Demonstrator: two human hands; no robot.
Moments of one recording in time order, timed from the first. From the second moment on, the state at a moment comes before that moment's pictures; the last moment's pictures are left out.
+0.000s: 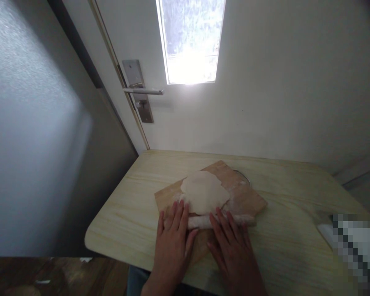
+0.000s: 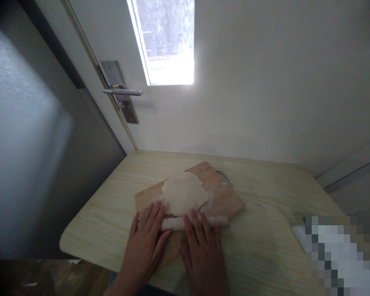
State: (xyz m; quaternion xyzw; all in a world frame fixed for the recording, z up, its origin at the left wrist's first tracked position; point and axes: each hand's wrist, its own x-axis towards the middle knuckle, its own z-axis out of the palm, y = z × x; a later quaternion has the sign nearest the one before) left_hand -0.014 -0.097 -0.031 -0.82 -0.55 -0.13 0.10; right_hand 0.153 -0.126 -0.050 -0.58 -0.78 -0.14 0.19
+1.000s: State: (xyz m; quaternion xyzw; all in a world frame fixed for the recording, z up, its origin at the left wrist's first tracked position) left_hand -0.005 -0.071 -0.016 -0.80 -0.59 -0.11 0.05; right_hand 0.155 -0.093 -0.032 -0.61 -0.77 -0.07 0.17
